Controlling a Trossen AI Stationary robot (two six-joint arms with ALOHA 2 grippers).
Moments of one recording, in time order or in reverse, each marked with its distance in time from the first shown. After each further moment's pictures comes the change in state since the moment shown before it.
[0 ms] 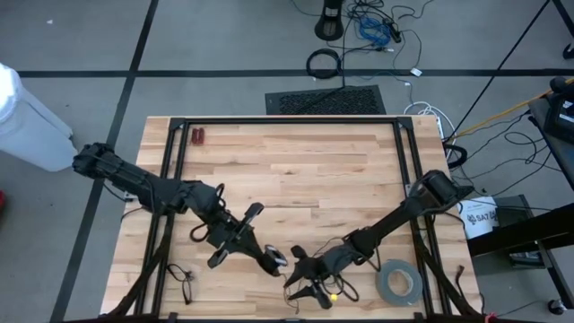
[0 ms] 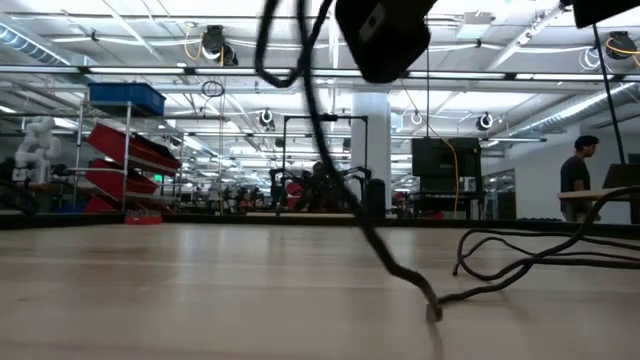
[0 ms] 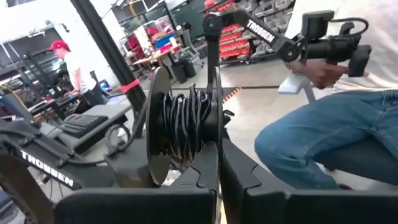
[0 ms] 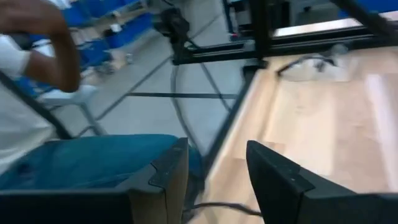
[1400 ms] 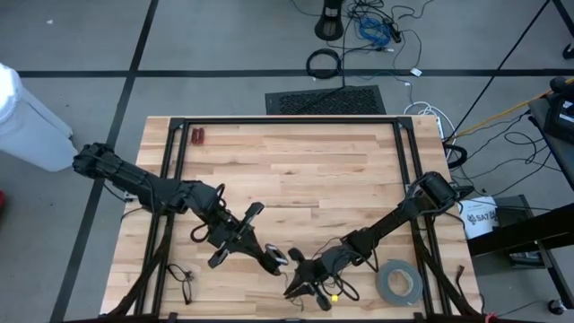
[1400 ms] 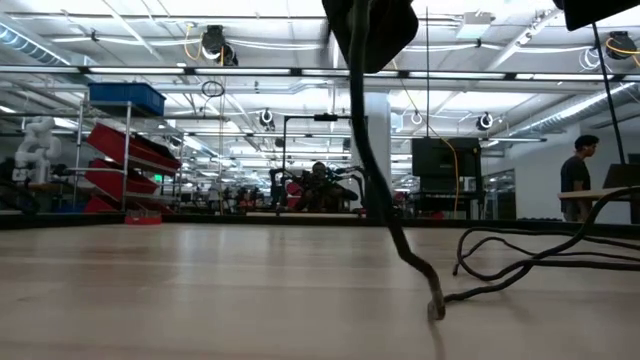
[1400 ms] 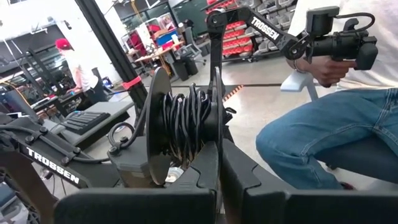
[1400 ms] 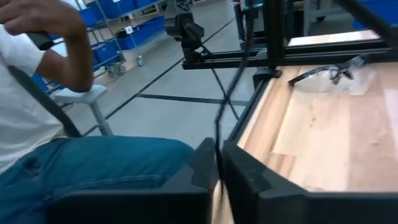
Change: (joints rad) left arm -0.001 0.000 0.000 -0.007 -0.013 0.000; right arm -0.007 0.027 0.020 0.043 -0.044 -0.040
